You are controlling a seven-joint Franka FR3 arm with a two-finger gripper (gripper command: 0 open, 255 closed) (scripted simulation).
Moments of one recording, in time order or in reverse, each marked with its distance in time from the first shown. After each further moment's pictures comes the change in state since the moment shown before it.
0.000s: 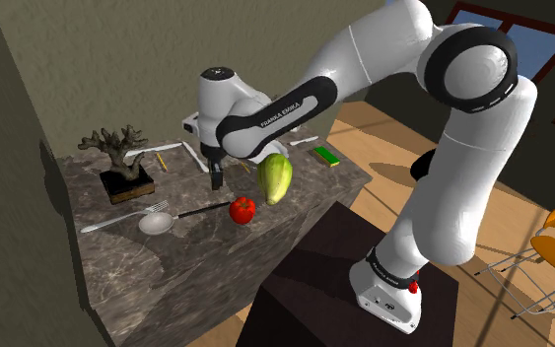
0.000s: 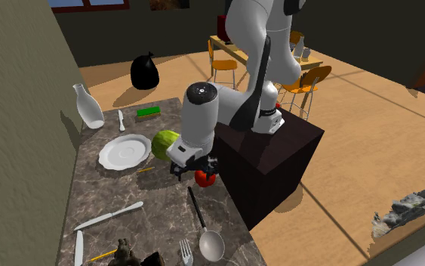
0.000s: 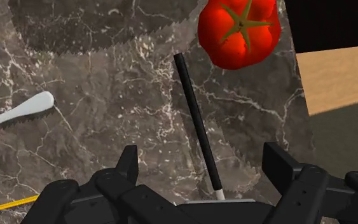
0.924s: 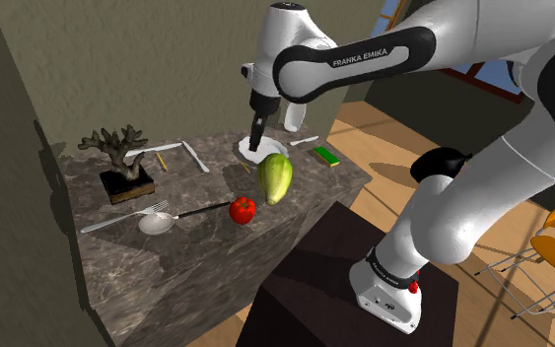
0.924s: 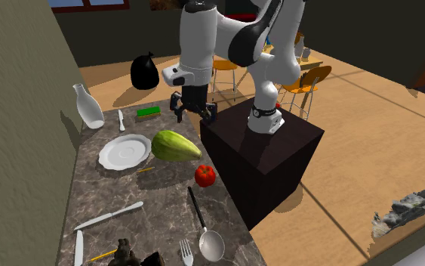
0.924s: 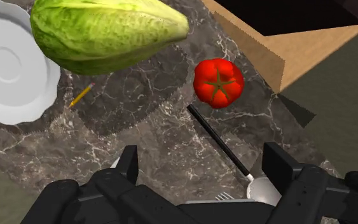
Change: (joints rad) arm -0.075 -0.459 -0.062 -0.174 0.122 -0.232 0.174
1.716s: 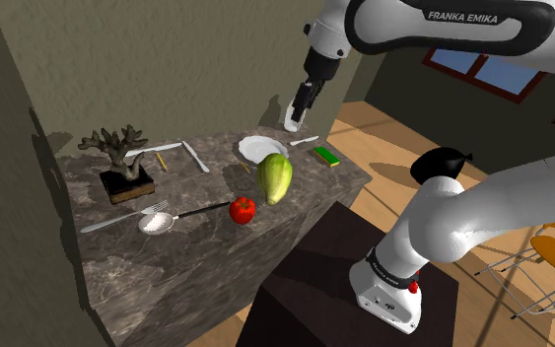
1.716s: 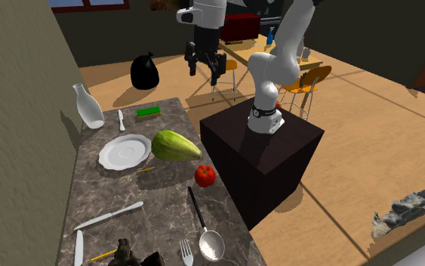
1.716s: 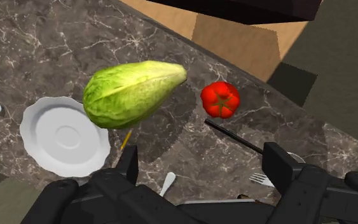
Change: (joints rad) arm -0.083 -0.373 -0.025 -0.040 0.041 -0.297 0.208
